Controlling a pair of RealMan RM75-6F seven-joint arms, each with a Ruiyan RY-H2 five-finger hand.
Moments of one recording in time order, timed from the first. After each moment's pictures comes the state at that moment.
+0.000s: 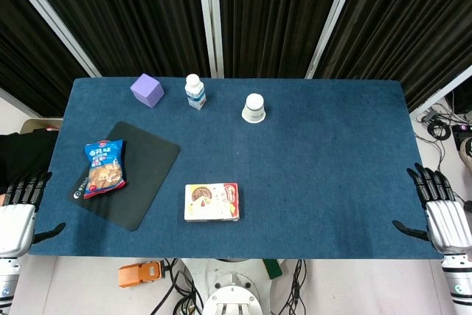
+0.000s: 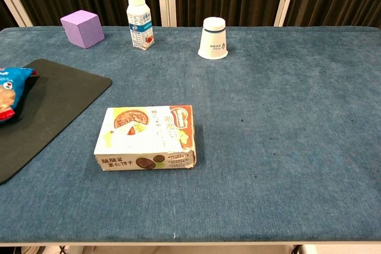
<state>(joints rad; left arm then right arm) -0.04 -1.15 0.04 -1.59 1.50 1.58 0.03 0.07 -1.12 0.02 -1.54 -1.59 1.53 0.13</state>
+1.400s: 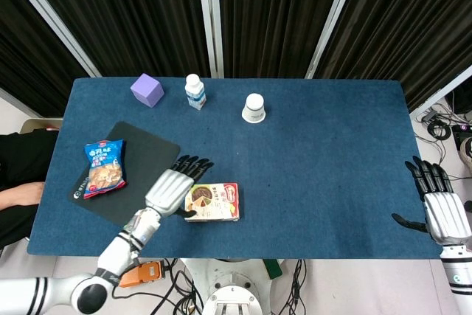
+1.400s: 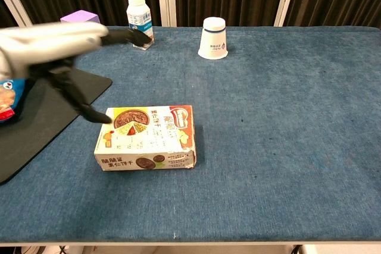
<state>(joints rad) -0.61 -1.45 -0.18 -2.01 1.04 1.02 0.66 0.10 -1.12 0.04 -1.53 -1.57 1.49 0.14</state>
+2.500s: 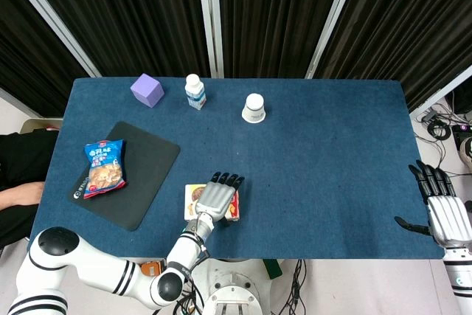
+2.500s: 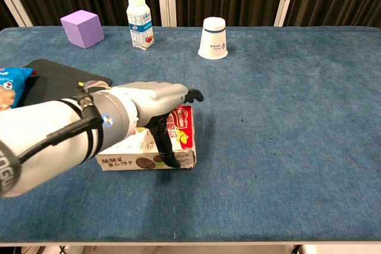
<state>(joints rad) -0.97 -1.86 -0.24 -1.83 0.40 1.28 0.99 0.09 -1.14 0.03 -1.47 -1.56 1.49 0.19</state>
